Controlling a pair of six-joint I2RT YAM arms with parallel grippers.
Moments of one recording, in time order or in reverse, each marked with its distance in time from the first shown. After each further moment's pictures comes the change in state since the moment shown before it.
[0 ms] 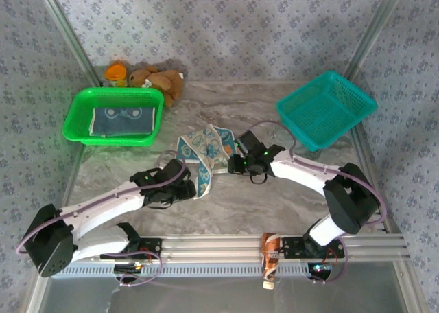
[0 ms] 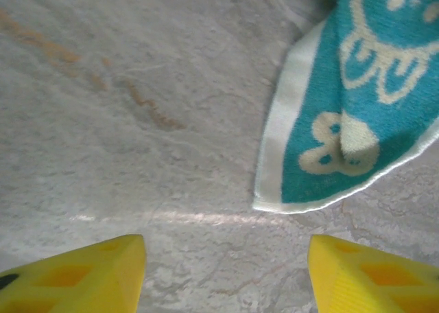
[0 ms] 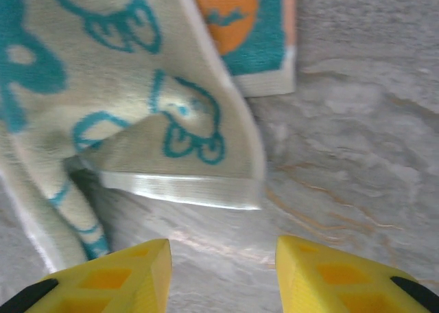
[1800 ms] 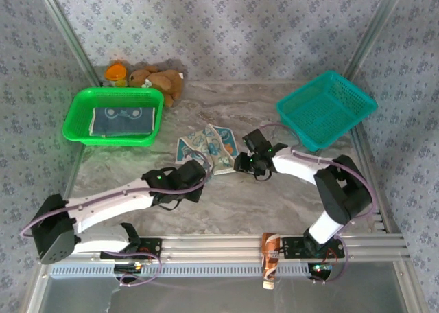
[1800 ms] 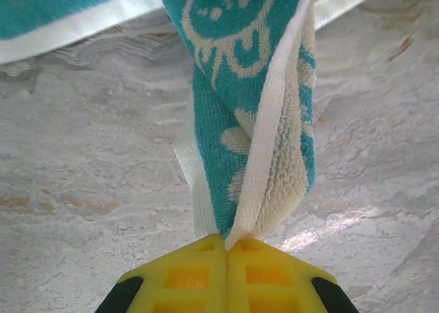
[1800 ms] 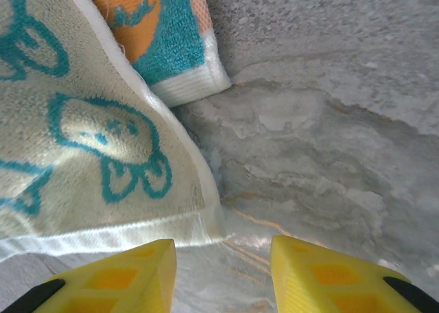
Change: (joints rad) left arm -0.135 0.042 0.127 0.003 -0.133 0.406; right arm -0.102 0.104 -0.027 0.091 -0.105 0.062
